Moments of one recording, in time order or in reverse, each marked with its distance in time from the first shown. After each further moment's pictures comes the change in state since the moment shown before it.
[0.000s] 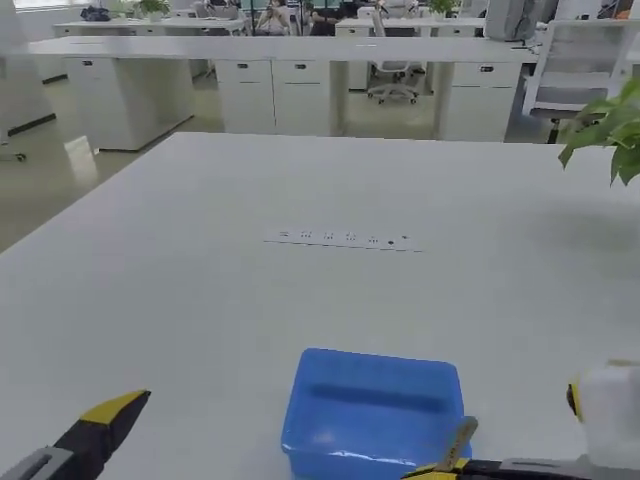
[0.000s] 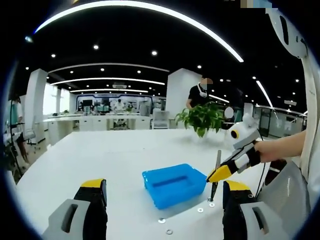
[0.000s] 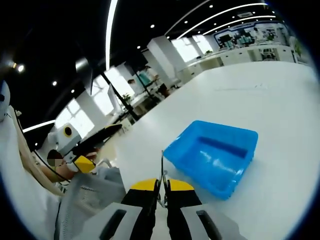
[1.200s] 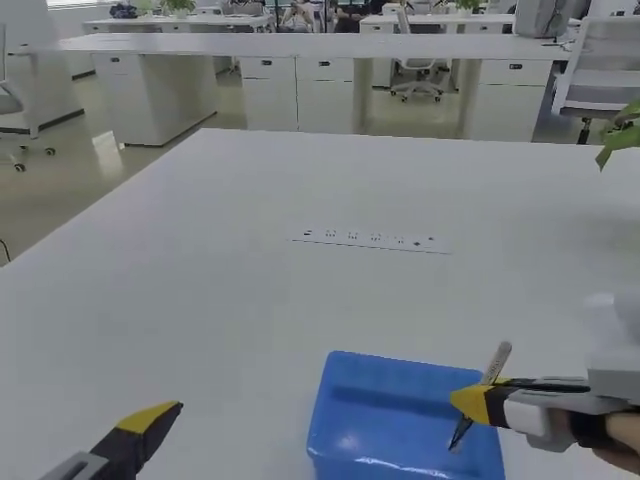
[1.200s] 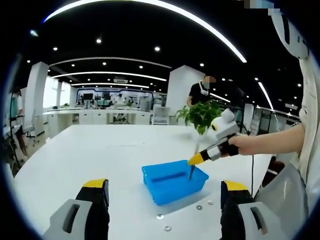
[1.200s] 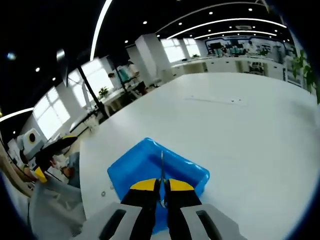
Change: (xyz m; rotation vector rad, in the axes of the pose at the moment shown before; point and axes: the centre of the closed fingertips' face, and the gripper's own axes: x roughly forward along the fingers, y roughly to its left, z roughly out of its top) left arm -0.002 0.011 -0.014 -0.047 0.028 -0.006; right arm 0.015 -0.095 0.041 -0.102 0.038 -0.234
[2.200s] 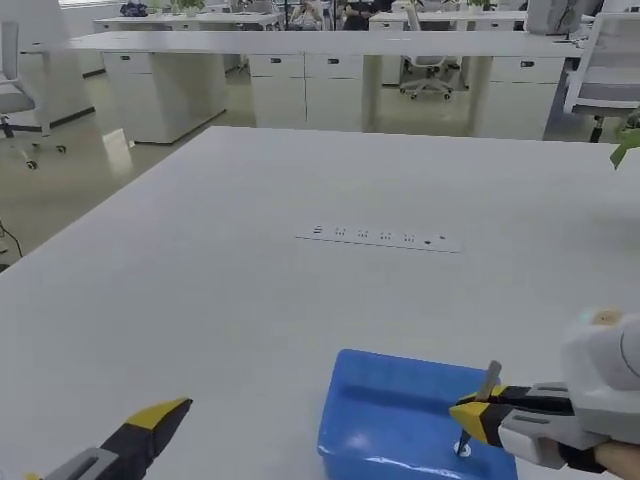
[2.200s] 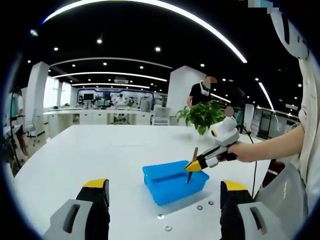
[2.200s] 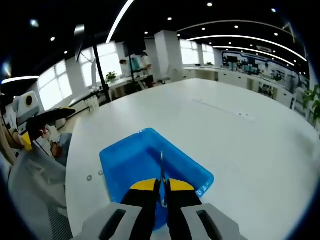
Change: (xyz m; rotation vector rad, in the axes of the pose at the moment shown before) left arm 0.000 -0.003 0.004 -0.002 -0.002 0.000; right arm 0.011 -0.002 -0.012 -0.225 0.019 -0.031
